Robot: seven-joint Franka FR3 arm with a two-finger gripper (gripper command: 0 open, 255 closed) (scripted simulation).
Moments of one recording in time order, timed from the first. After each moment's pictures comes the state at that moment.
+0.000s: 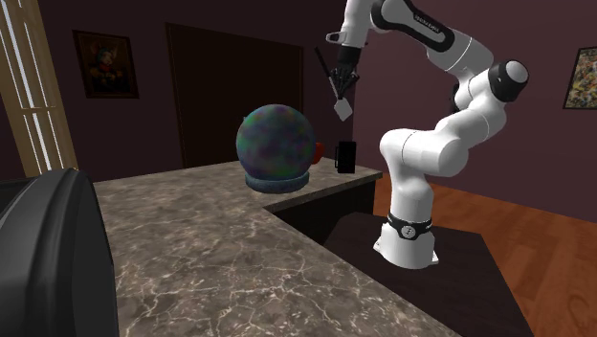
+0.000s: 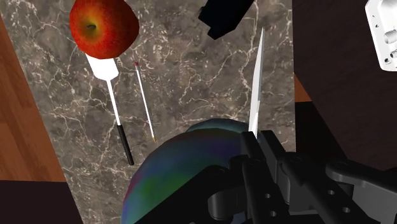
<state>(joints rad) -0.81 -1.27 -0.53 -2.25 -0.73 1.29 -0.77</state>
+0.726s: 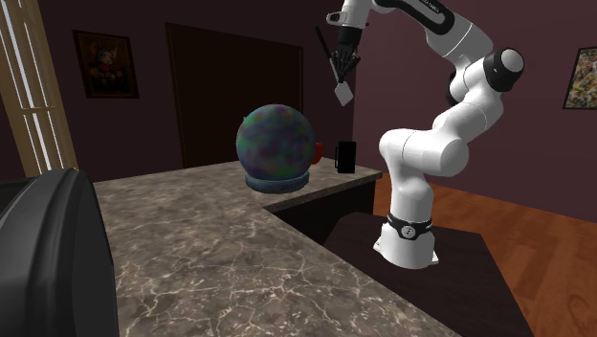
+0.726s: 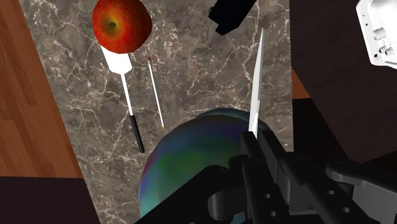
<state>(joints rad) -0.78 -1.15 -0.49 -2.06 -0.69 1.21 -0.80</state>
